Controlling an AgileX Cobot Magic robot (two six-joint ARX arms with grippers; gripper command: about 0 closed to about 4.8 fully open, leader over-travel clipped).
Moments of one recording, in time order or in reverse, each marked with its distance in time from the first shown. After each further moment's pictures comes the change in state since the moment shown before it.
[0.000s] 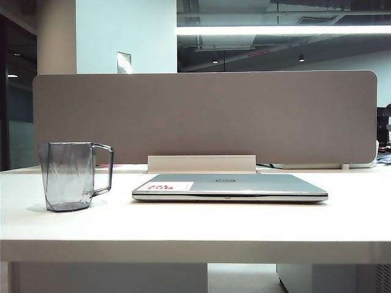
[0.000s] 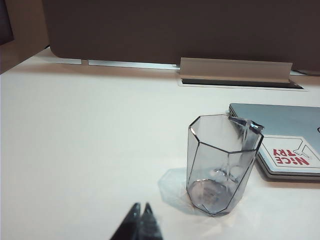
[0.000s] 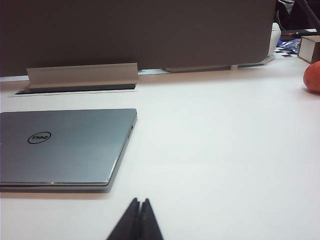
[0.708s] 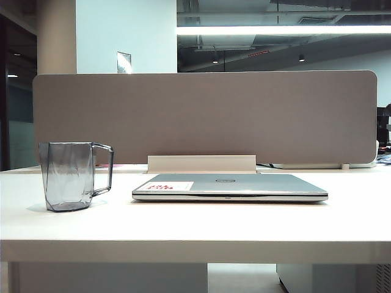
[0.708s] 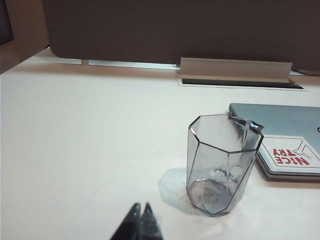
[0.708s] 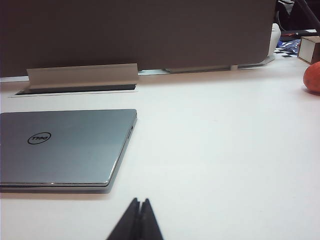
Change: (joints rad) left arm 0.000 0.000 0.000 0.000 0.000 0.000; right arm 0.000 0.000 0.000 0.002 0.000 0.000
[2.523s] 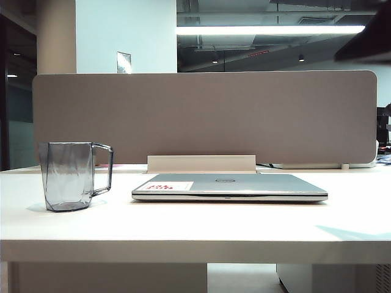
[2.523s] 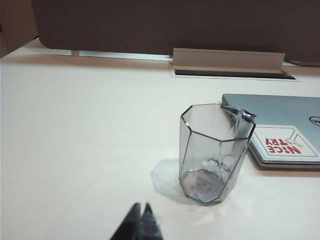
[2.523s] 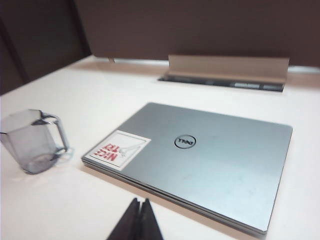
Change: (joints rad) left arm 0.000 0.000 0.000 -0.031 0.027 0.000; right arm 0.317 0.690 0.269 0.351 -0.177 0.045
